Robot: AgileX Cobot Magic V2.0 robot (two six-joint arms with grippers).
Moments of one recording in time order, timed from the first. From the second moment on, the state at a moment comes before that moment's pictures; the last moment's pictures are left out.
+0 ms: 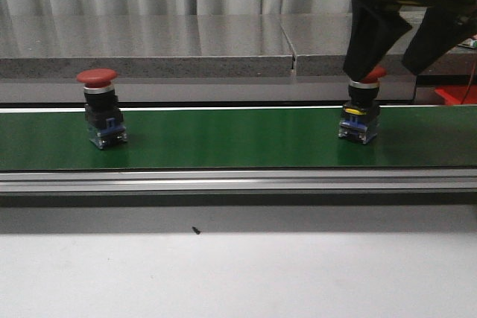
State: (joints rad) left arm -0.02 0.45 -0.46 0.05 0.51 -0.09; right arm 0.19 1.61 -1.25 0.28 0.81 -0.35
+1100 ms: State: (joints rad) left arm -0.02 0.45 -0.46 0.05 0.51 -0.09; right arm -0.18 1.72 -1.62 0.28 0.92 -0.34
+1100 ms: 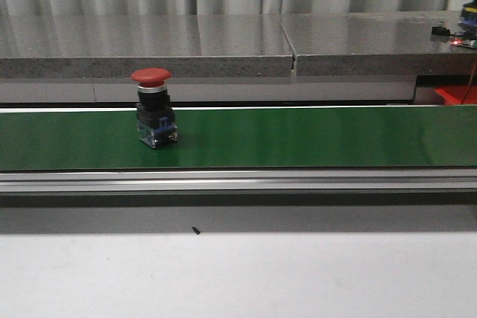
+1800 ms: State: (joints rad) left arm -0.02 0.45 -0.46 0.05 0.51 -0.09; right arm -0.35 2.14 -1.90 0.30 0.93 -0.34
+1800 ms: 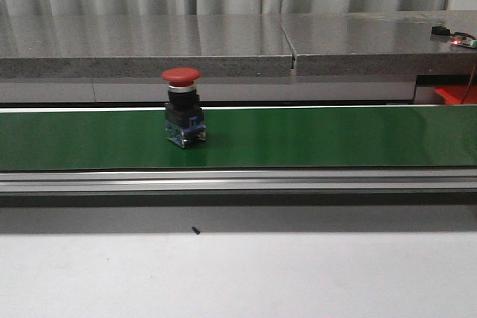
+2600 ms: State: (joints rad) left arm -0.02 0.45 -0.46 0.05 0.51 -0.09; right arm -0.38 2.23 -1.91 0.32 0.92 -0.34
